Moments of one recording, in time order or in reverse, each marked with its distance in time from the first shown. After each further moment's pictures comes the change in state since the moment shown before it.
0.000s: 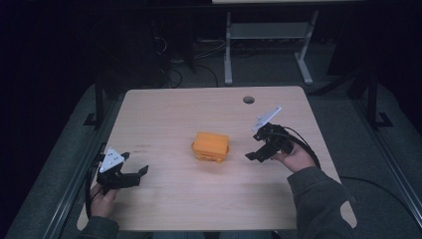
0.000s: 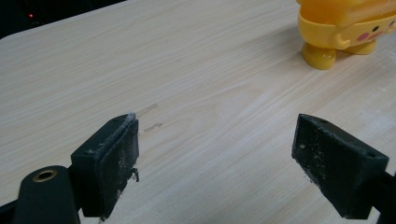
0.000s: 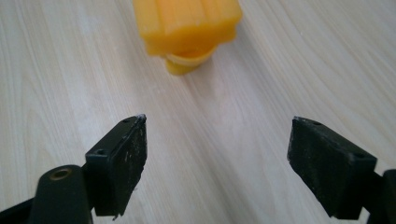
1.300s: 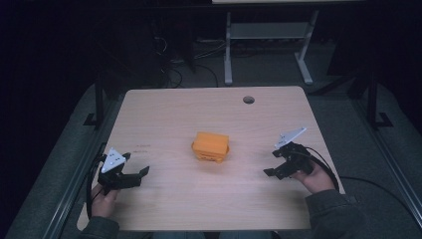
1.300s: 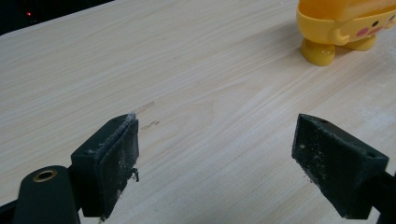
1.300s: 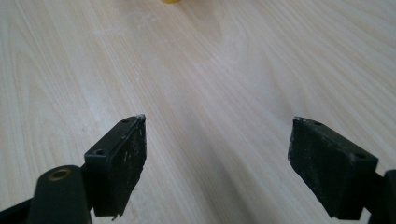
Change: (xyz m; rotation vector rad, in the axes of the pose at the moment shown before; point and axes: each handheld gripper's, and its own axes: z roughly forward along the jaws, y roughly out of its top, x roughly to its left) left arm -0.002 -0.001 0.002 0.010 -0.001 0.012; right arm 0.009 -0.080 -0.006 -0.017 -0.005 0.132
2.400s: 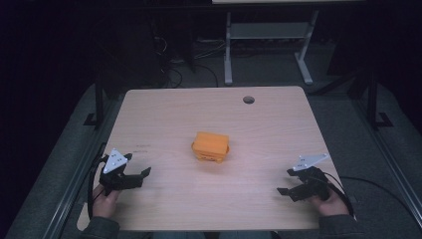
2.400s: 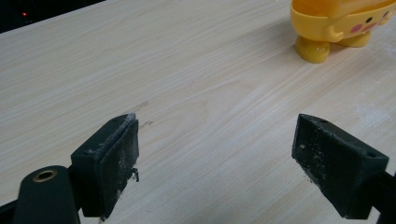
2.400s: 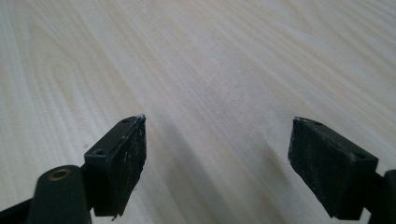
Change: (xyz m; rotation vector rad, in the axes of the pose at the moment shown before) left arm -0.005 0.001 0.002 0.004 -0.008 0.012; right arm 0.021 -0.077 -0.007 -0.077 -0.049 0.074
